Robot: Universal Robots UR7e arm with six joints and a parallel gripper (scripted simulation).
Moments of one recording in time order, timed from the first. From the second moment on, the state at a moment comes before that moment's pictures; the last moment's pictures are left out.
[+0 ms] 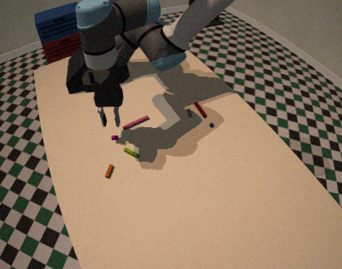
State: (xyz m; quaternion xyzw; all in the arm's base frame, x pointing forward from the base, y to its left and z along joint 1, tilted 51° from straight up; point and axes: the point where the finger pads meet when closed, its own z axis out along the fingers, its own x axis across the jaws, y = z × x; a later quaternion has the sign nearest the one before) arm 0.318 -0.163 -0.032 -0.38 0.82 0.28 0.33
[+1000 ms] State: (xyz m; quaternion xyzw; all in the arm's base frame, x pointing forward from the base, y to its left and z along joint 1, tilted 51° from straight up) arm 0.322 -0.152 -0.042 -0.38 0.82 0.28 0.33
